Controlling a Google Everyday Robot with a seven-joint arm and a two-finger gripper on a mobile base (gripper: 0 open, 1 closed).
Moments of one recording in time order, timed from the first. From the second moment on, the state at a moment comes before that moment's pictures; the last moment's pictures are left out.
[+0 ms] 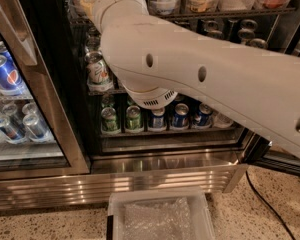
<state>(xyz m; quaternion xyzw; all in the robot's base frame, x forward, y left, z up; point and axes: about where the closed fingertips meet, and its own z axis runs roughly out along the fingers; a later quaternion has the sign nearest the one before) 0.623 0.078 1.080 -0.22 0.64 -0.02 0.74</state>
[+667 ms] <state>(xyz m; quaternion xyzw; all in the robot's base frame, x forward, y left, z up) 0.621 0.073 1.090 -0.19 0.63 -0.04 0.75</state>
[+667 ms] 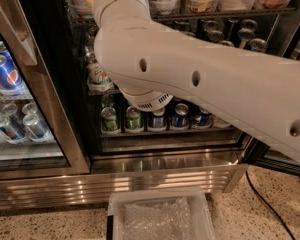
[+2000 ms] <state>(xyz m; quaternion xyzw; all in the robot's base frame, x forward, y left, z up) 0.635 0.069 1.104 -0.17 0.62 -0.04 0.77</state>
